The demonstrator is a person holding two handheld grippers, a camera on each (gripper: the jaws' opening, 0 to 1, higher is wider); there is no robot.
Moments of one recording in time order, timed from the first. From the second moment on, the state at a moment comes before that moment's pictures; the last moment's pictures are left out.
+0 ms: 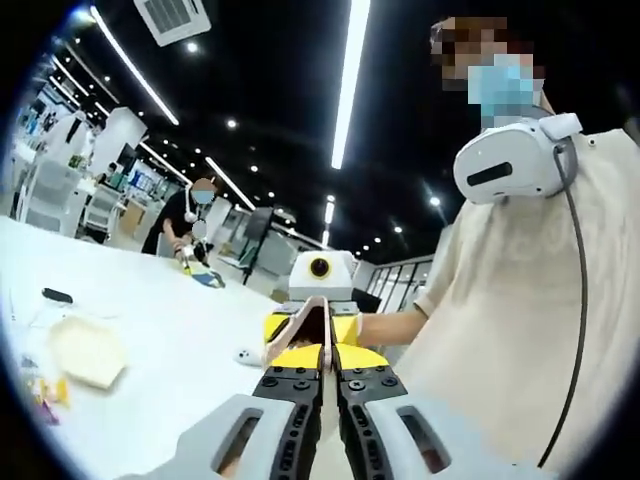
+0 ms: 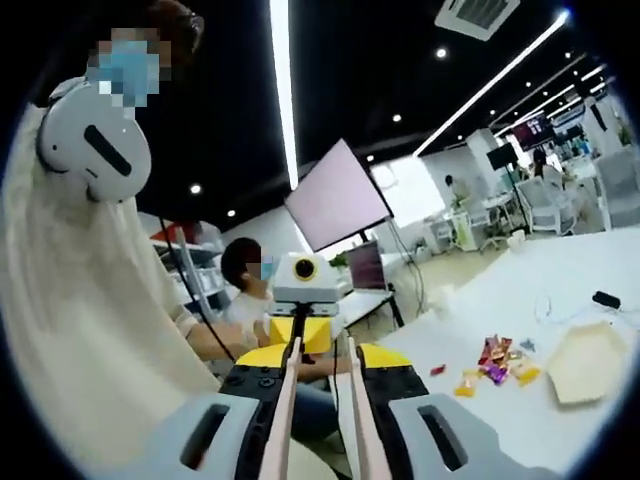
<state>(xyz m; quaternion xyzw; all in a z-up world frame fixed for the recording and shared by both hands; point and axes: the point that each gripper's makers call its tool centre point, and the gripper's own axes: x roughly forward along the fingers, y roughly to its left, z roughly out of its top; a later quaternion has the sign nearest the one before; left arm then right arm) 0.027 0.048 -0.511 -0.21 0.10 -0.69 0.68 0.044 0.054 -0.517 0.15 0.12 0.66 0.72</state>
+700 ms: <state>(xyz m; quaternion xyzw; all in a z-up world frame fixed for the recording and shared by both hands) 0.027 0.076 -0.513 -0.20 0.10 -0.66 0.72 0.047 0.081 -0.522 0.17 0.15 0.68 0.70</state>
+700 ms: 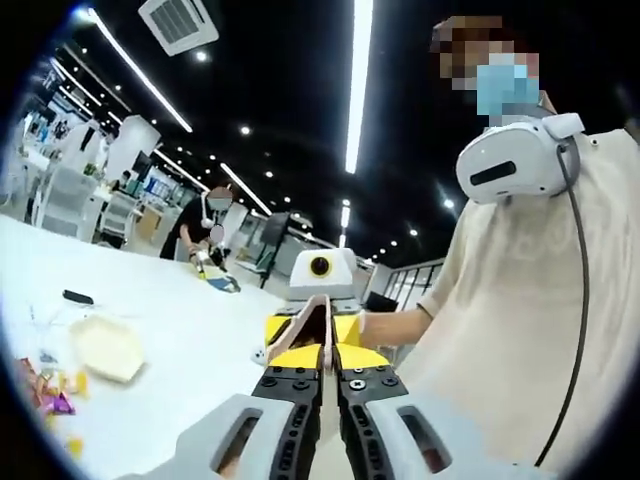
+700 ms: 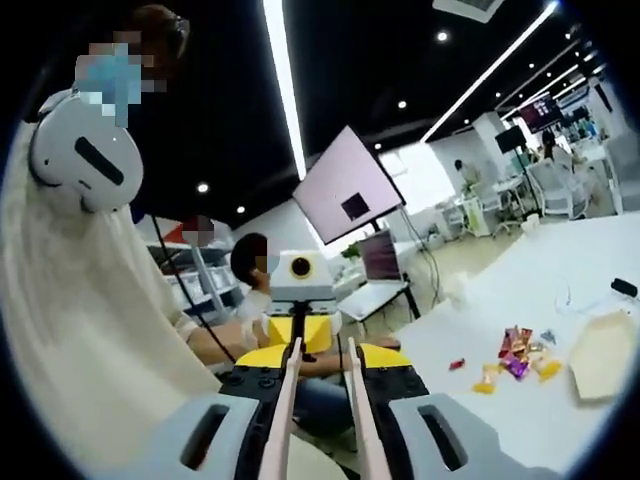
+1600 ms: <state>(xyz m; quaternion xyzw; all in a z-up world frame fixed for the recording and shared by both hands) 0.061 0.162 -0.540 -0.15 0.09 -0.50 0.85 0.083 0.118 -0.572 0.12 0.21 0.65 0.72</state>
